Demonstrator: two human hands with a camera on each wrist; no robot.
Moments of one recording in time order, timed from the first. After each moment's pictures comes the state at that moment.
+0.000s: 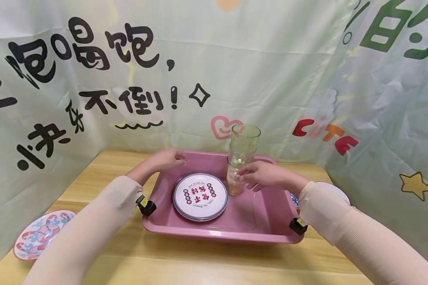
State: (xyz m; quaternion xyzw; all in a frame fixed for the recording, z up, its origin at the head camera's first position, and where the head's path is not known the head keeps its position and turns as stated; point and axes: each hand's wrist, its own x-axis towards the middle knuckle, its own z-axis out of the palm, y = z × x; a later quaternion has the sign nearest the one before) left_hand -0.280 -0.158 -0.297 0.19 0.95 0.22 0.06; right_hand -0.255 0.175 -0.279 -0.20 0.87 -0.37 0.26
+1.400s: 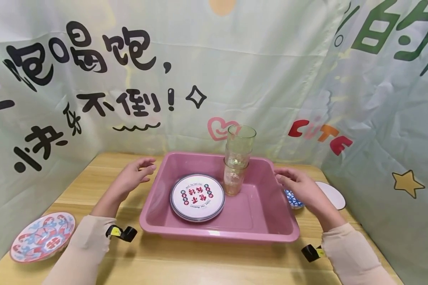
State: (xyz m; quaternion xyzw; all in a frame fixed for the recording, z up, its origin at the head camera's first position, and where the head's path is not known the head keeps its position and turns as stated) left_hand -0.223 -0.224 -0.346 0.07 0.83 0.55 -0.01; right_hand -0.215 0.267 -0.312 -0.15 0.88 -0.46 0.03
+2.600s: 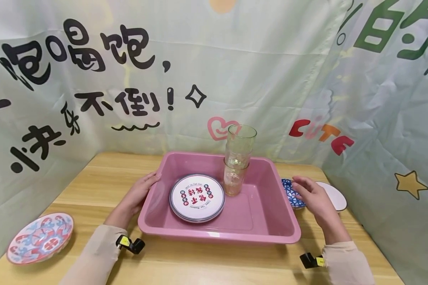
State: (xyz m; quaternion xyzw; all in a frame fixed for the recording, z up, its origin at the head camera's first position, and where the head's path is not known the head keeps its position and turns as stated) left_hand -0.229 -0.208 -0.410 0.02 0.67 0.74 0.07; right_hand -0.216 0.303 -0.358 -0.05 0.86 -0.50 -0.04
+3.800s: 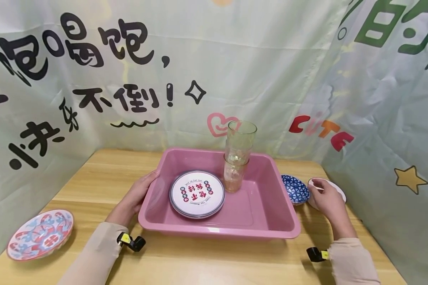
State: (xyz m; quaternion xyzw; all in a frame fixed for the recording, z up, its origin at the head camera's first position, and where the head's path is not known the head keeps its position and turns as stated) left_hand -0.227 -0.206 -0.415 0.03 0.65 0.76 0.09; right_hand -0.225 0.343 -0.379 0.01 0.95 -0.29 -0.11
